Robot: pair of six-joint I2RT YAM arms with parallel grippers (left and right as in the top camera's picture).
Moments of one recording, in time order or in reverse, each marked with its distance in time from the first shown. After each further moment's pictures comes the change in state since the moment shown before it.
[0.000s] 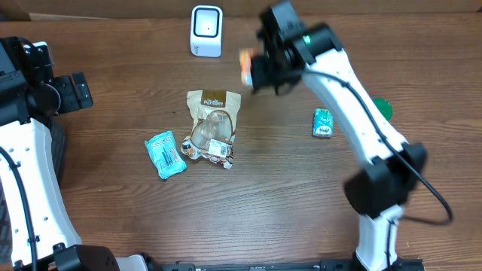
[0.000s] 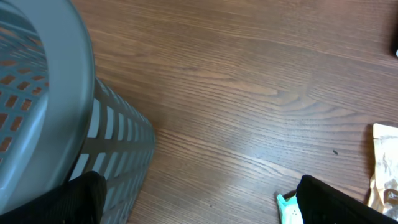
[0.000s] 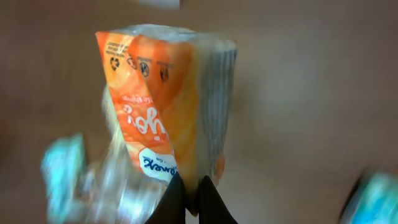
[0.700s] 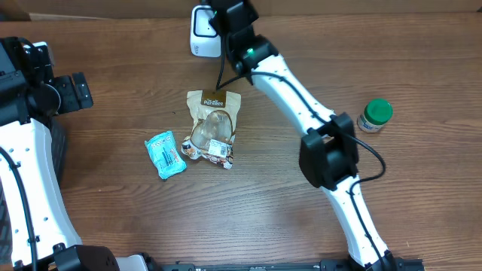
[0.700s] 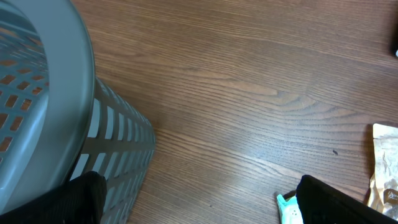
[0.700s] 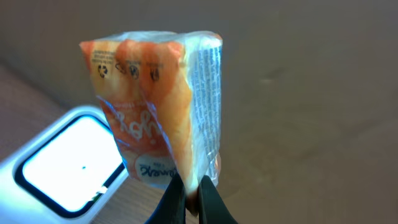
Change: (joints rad) left arm 0.000 0.000 0.000 0.001 0.000 0.000; right arm 0.097 0.396 0.156 0.968 0.507 -0.784
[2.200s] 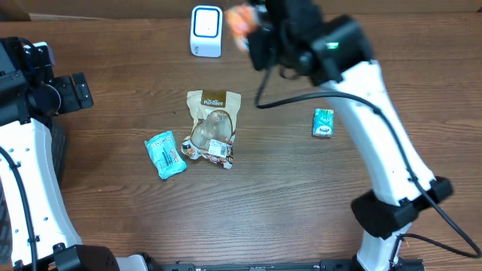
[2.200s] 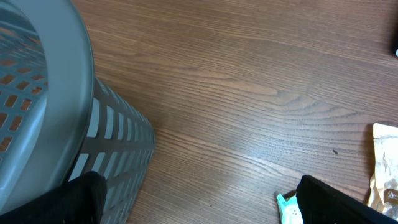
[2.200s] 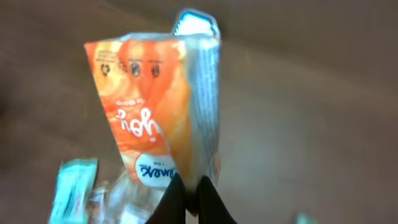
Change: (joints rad) left arm 0.000 0.000 -0.001 0.000 0.000 0.000; right arm -0.038 -0.561 0.026 -1.146 -0.384 0.669
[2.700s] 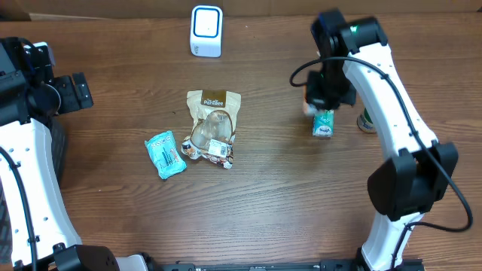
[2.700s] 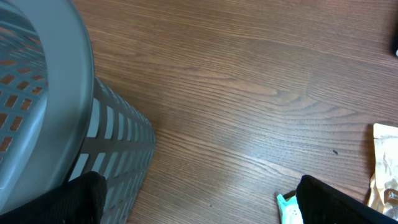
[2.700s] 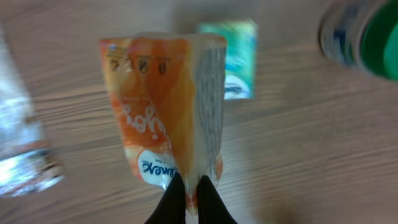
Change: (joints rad) left arm 0.000 0.000 0.000 0.000 0.000 0.000; right arm -0.290 0.051 -0.476 -0.158 -0.045 0.225
